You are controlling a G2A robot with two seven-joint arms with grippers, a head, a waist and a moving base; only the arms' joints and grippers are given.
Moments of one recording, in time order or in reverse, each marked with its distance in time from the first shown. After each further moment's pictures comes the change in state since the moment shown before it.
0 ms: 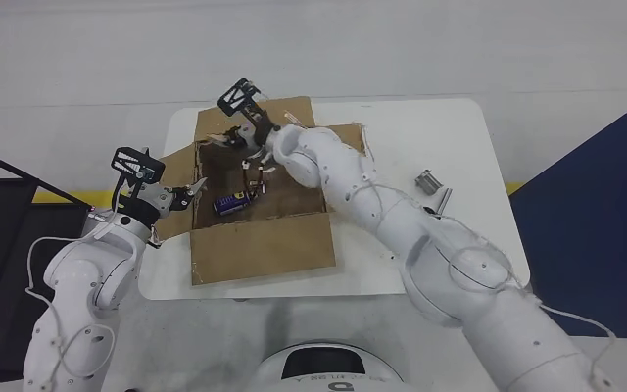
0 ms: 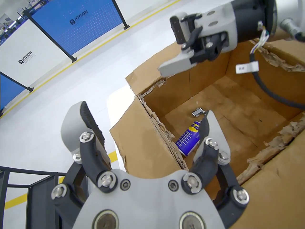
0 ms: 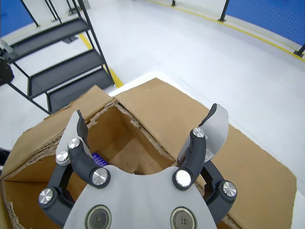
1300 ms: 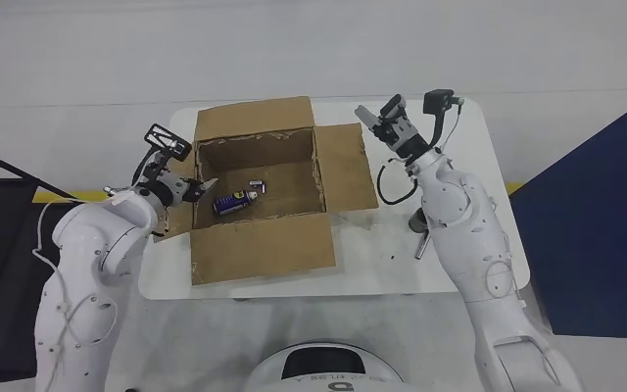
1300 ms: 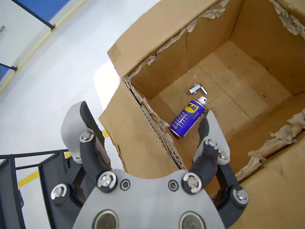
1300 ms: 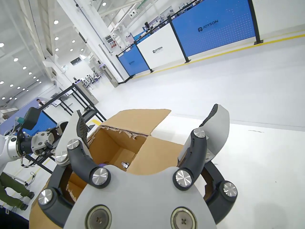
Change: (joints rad) left arm -0.283 0.003 0.118 0.032 -0.116 -0.034 -0.588; right arm -0.691 0.401 0.890 -0.828 0.105 -0.188 0.199
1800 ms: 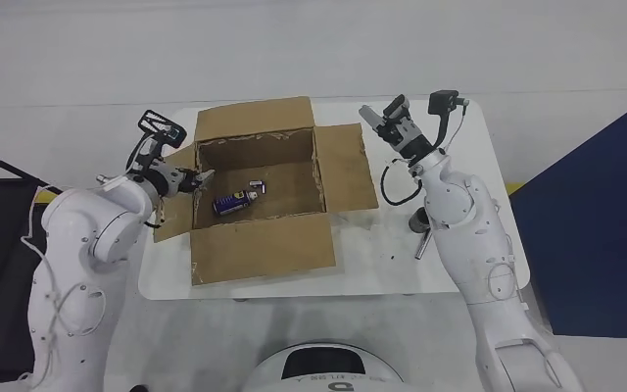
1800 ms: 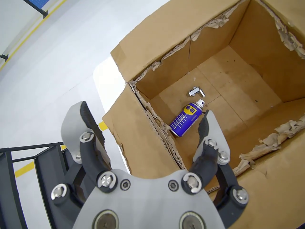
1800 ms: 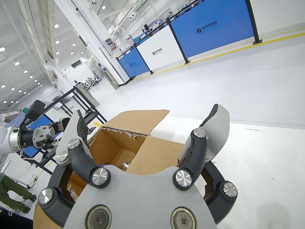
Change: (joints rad) left arm -0.029 0.002 -0.003 -0.001 -0.004 0.010 -0.066; right arm -0.001 0.000 0.002 -0.001 0.003 -0.001 0.001
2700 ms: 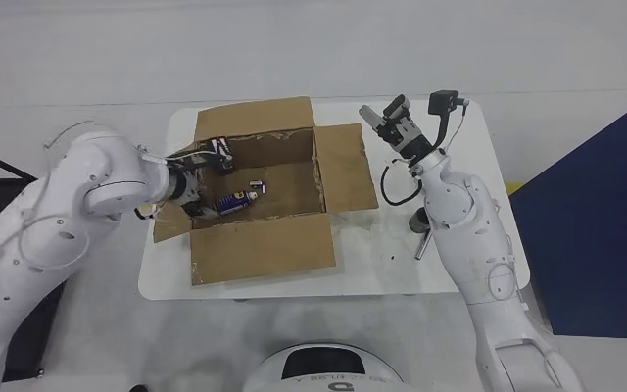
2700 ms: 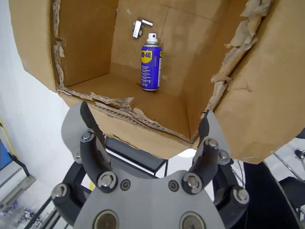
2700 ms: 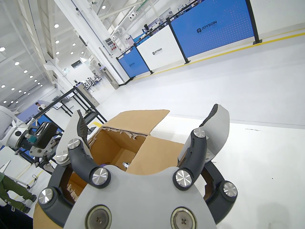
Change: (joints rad) left arm -0.637 0.490 0.755 0.213 -0.595 -0.255 -0.224; right arm 0.000 0.000 0.000 0.000 0.000 0.000 0.000
